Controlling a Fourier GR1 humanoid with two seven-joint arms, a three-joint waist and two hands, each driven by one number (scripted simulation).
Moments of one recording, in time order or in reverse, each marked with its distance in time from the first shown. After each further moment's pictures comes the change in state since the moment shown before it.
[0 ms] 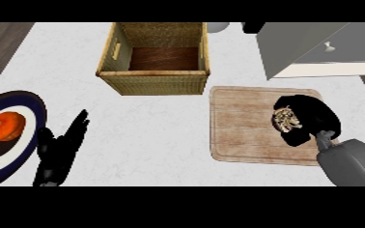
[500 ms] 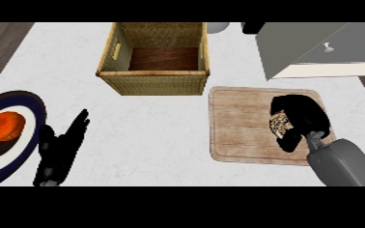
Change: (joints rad) left arm -0.007 -0.009 0.009 -0.005 -0.009 -0.006 0.030; right arm -0.012 0.039 0.035 0.022 0.142 -0.053 -0.050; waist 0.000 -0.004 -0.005
